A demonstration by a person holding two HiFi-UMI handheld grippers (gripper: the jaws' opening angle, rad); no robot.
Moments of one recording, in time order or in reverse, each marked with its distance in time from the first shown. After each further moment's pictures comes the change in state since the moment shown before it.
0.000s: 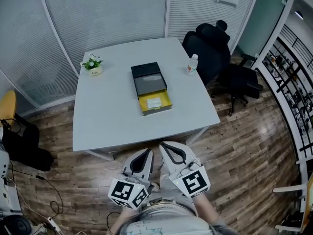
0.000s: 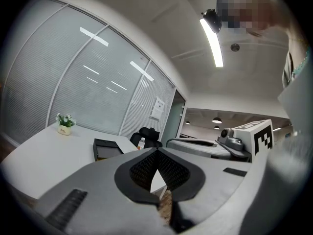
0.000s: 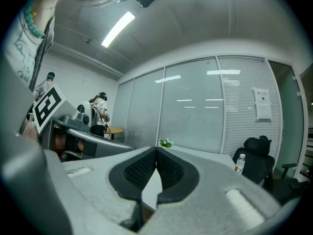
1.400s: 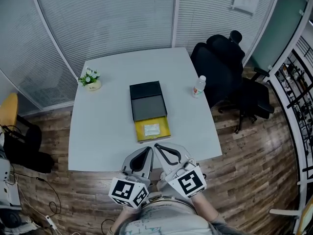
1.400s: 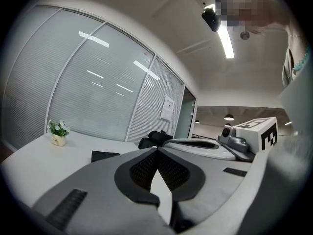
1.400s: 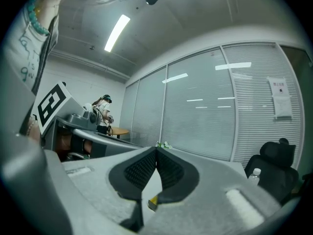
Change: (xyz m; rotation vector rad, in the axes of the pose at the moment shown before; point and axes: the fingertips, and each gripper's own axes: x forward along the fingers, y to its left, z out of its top) left arm 0.203 0.071 0.048 0.033 -0.010 0.109; right arm 0.124 -0.166 0.003 -0.018 -0.018 0.161
